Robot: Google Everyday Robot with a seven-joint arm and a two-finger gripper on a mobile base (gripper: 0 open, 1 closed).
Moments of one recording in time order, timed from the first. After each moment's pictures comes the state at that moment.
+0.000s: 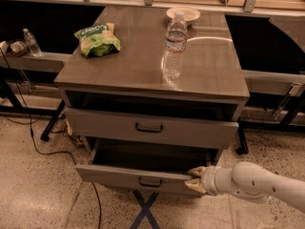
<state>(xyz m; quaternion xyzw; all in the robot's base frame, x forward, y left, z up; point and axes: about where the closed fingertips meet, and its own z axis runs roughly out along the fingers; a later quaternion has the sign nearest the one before) 0.498 -0.162 0.440 -0.50 0.78 0.14 0.34</state>
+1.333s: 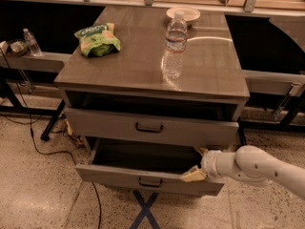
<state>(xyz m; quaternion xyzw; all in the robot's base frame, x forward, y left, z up) 0.543 -0.154 0.484 -0.48 0.77 0.17 0.38</state>
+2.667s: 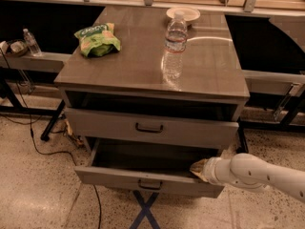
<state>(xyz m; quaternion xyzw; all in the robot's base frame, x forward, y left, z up) 0.535 -0.188 0.426 -0.49 0.80 0.10 0.33</state>
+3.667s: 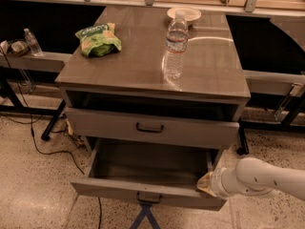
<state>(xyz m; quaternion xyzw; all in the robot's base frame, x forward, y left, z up) 0.474 -0.202 0.430 -0.56 0.78 0.10 0.25</state>
